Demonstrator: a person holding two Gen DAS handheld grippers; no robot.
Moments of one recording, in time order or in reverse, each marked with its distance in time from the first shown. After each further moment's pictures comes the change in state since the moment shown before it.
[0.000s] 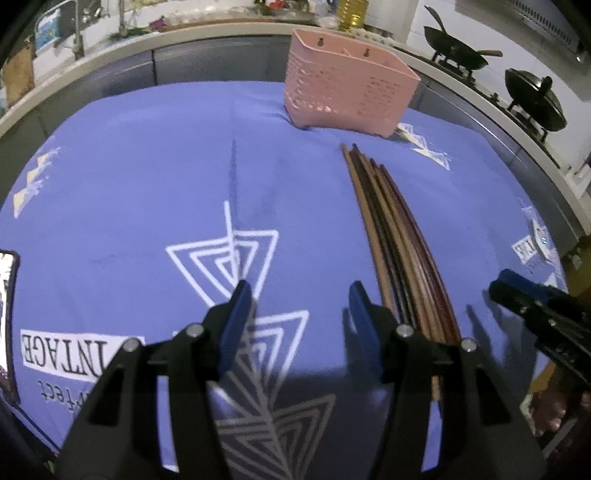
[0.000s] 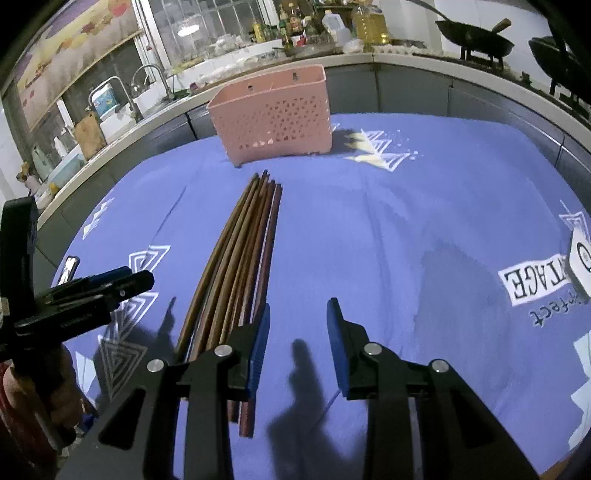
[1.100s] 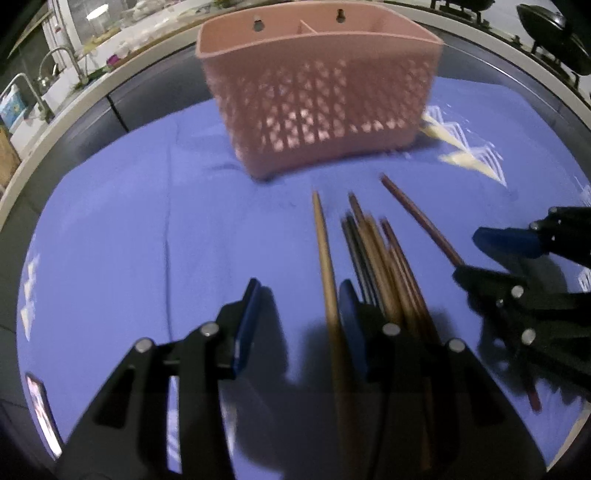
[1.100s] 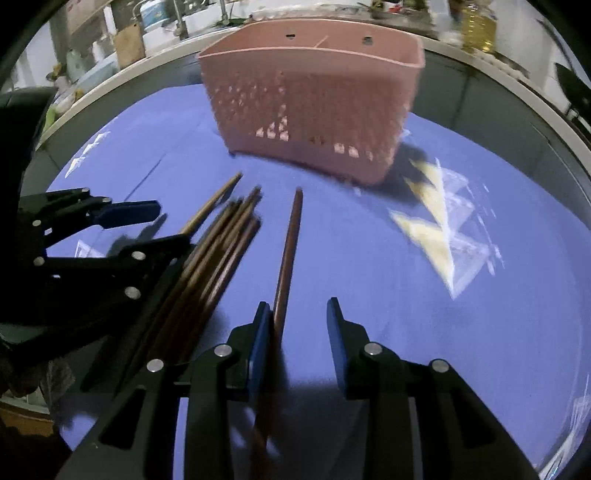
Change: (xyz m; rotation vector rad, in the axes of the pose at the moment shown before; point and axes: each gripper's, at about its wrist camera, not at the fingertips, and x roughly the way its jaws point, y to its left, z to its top) left arm 0.109 -0.060 0.113 0.198 0.101 0.209; right arm 0.130 -0.020 0.121 -0.366 0.204 0.068
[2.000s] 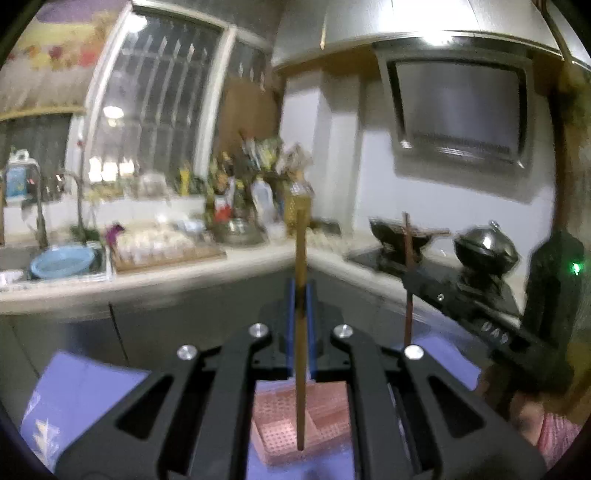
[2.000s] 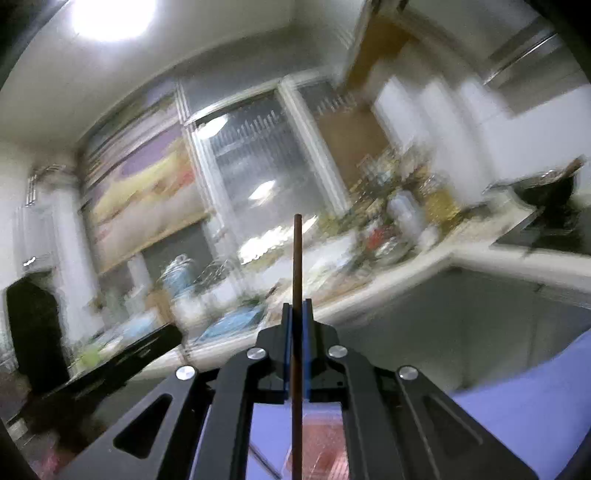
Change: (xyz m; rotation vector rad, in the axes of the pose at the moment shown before) left arm -0.218 0.092 0.126 -0.120 -0.864 -0.240; right arm -0.196 -0.036 0.133 0.331 -1.022 0.096
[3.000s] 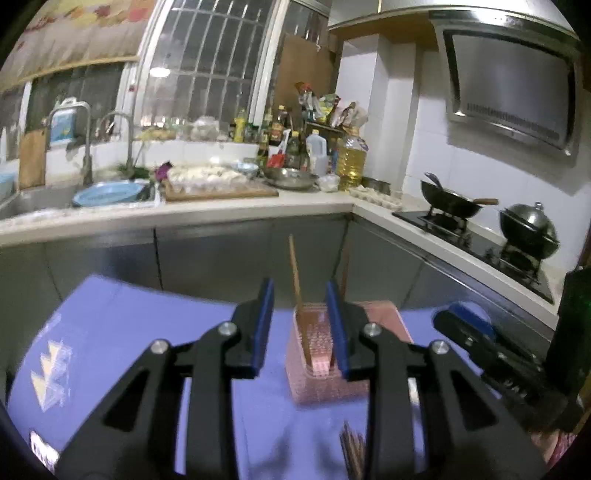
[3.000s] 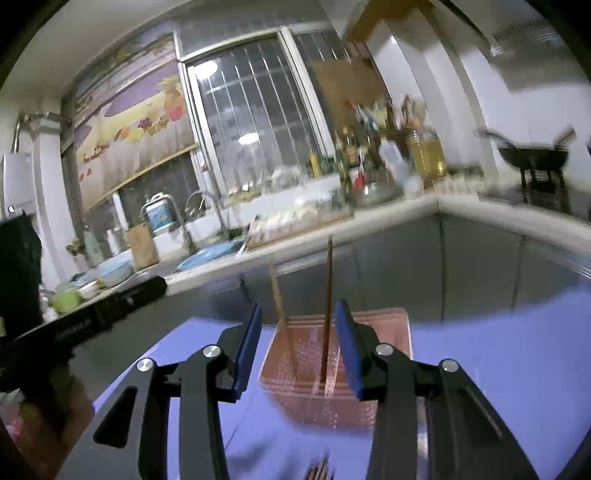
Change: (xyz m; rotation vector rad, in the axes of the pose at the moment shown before) left arm -0.047 0.030 -0.089 -0.115 0.201 0.155; right arm -0.046 0.014 -0.103 -0.057 0.301 -0.008
